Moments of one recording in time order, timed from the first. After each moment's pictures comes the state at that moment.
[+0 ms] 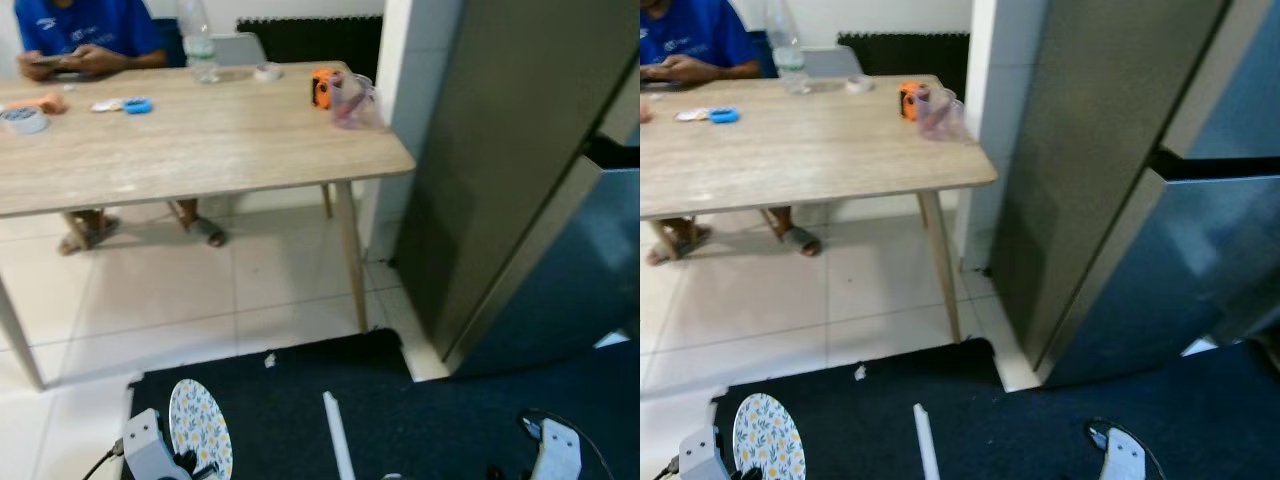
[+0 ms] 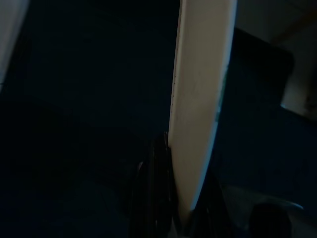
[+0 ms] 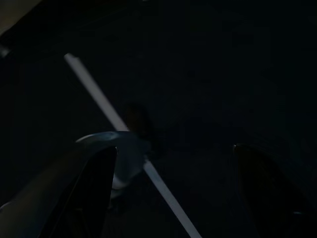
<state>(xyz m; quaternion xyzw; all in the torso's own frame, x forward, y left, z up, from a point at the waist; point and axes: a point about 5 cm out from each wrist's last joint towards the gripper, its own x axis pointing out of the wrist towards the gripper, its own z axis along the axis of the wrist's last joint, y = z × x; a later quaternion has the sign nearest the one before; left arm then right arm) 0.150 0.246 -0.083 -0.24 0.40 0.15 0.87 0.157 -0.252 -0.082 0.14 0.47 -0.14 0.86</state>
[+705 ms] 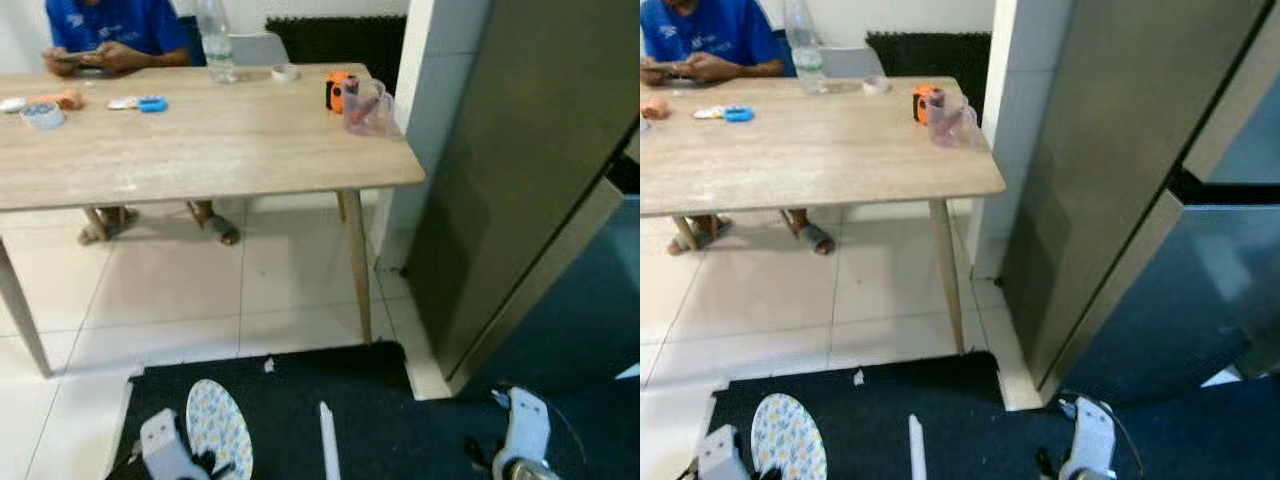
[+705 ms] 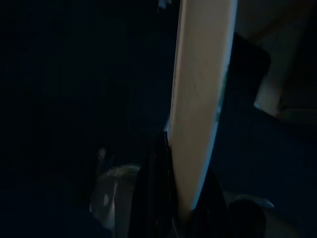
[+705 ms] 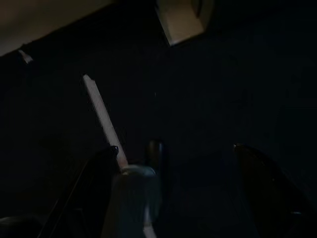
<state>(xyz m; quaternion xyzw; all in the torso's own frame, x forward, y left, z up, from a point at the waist) 0.150 0.223 -0.089 -0.26 0.41 0.12 0.86 0.191 -0.235 -0.071 0.10 0.44 -0.09 0.89</state>
